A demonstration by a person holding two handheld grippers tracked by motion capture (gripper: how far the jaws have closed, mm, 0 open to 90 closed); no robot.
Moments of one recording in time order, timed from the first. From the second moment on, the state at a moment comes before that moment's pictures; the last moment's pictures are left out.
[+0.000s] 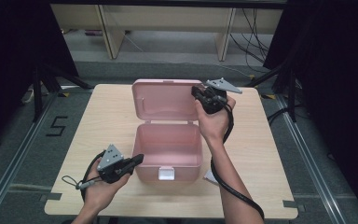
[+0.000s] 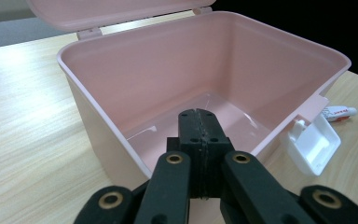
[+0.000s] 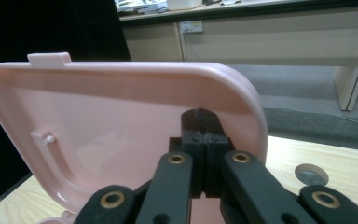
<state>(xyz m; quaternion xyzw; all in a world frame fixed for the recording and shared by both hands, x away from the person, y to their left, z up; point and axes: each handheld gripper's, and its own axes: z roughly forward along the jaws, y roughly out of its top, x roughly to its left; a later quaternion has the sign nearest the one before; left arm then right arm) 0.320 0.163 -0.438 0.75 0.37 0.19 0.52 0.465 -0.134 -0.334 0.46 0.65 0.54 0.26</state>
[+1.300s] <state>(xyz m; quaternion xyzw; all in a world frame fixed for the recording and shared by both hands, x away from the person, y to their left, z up) 0.321 0.162 -0.439 0.75 0.37 0.19 0.52 0.482 -0.133 -0.353 0.49 0.67 0.51 0.23</state>
